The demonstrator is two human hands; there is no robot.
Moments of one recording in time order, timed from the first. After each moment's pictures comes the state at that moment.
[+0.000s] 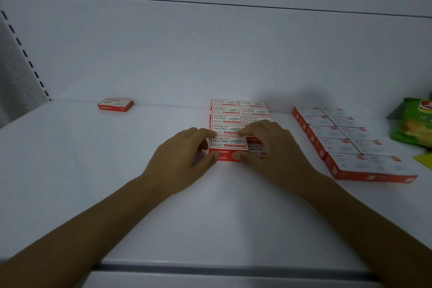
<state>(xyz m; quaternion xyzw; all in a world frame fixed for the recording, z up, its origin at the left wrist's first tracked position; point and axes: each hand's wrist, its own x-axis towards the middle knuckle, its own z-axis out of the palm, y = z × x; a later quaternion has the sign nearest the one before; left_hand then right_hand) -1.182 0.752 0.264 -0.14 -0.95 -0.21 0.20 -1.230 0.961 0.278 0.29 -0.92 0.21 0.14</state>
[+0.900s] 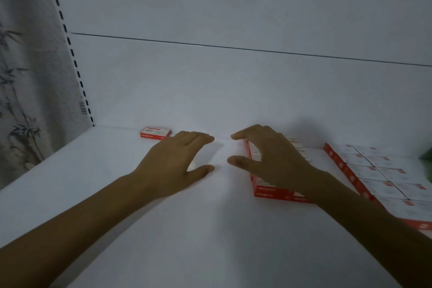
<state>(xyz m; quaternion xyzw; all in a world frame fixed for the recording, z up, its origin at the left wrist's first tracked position) -1.179 0.656 0.307 -0.18 -0.95 -0.08 0.24 -1.234 0.876 0.337 0.36 -0.91 0.17 0.13</state>
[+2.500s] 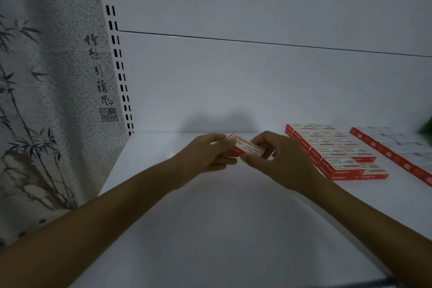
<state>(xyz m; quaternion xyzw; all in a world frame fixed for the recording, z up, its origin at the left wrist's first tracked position) -1.185 0.525 0.309 -0.10 -0.73 -0.66 -0.14 -1.186 0.721 0.309 0.20 -0.92 0.28 0.18</state>
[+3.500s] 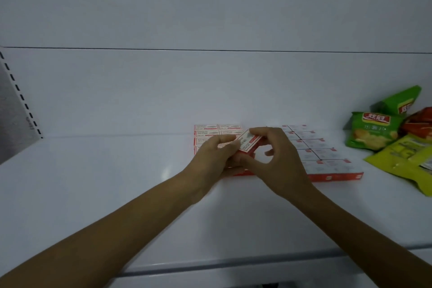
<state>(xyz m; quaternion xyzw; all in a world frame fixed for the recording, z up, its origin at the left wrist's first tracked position) -1.164 0.834 0.329 -0.05 -0.64 -0.77 -0.08 -1.183 0.984 0.305 0.20 -0.84 0.44 0.25</state>
